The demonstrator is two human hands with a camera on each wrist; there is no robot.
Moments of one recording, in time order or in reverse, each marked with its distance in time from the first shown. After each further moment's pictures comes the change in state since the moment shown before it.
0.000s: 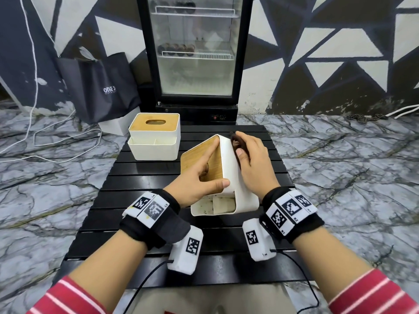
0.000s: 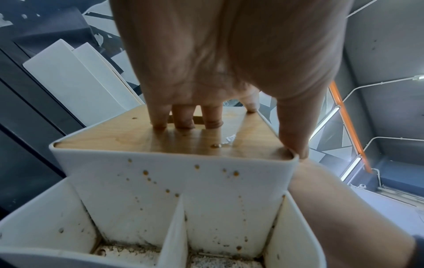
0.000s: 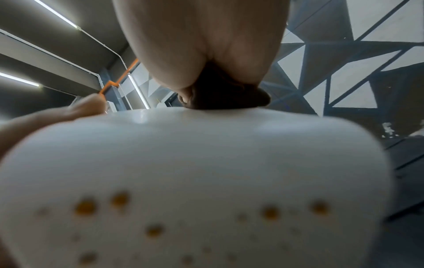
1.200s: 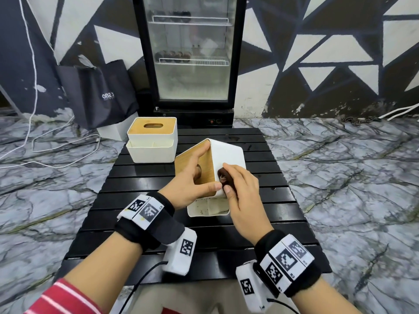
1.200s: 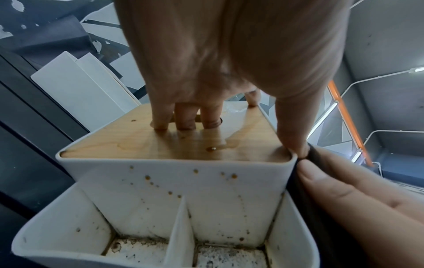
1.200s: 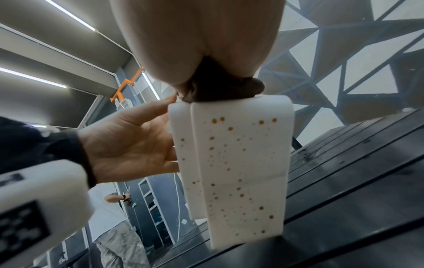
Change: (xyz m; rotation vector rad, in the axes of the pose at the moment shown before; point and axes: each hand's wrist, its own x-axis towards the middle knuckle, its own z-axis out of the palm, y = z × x) left_hand -0.015 0.006 0.004 -0.032 0.044 0.003; right_hand -0.080 -0.004 0.014 0.020 -0.001 -0.139
